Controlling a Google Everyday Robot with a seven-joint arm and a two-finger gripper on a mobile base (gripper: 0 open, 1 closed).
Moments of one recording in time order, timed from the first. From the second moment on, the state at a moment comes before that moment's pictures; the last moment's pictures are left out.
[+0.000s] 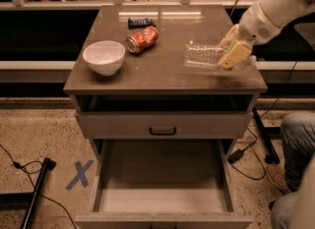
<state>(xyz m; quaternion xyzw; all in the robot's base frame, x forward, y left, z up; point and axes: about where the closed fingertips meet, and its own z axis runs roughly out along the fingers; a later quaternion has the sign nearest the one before) 0.648 -0.205 0.890 -0.63 0.72 0.10 0.27</state>
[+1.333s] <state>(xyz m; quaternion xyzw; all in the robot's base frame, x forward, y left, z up) 0.692 -0.154 0.872 -0.61 0.73 0.15 0.26</state>
